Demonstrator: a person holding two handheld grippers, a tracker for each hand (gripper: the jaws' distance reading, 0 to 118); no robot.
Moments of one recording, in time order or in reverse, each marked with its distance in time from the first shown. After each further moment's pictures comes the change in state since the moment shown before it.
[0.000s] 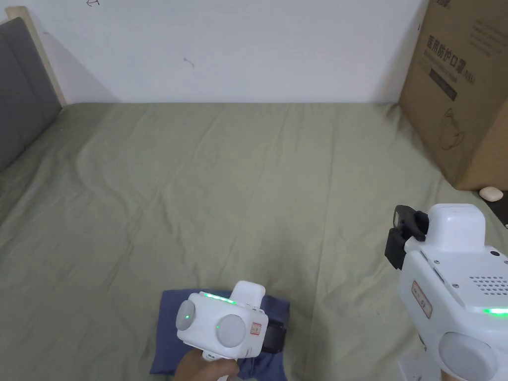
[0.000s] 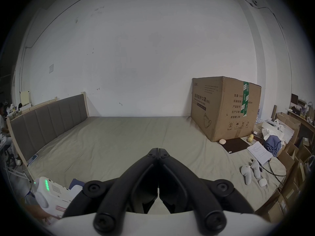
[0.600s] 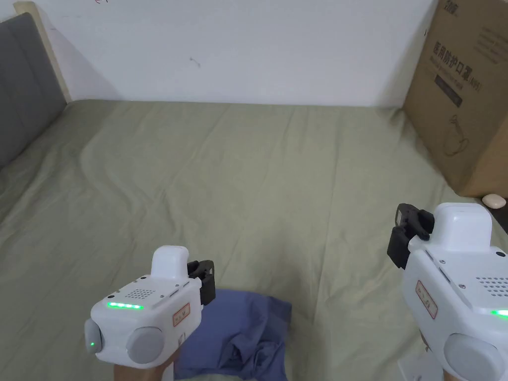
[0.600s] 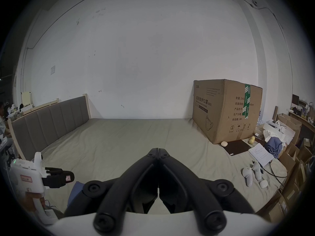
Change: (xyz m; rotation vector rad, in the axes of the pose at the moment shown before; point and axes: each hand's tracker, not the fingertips) left arm -0.063 -0.018 0.093 0.543 0.112 0.126; right arm -0.007 0.008 0.002 0.015 0.014 0.000
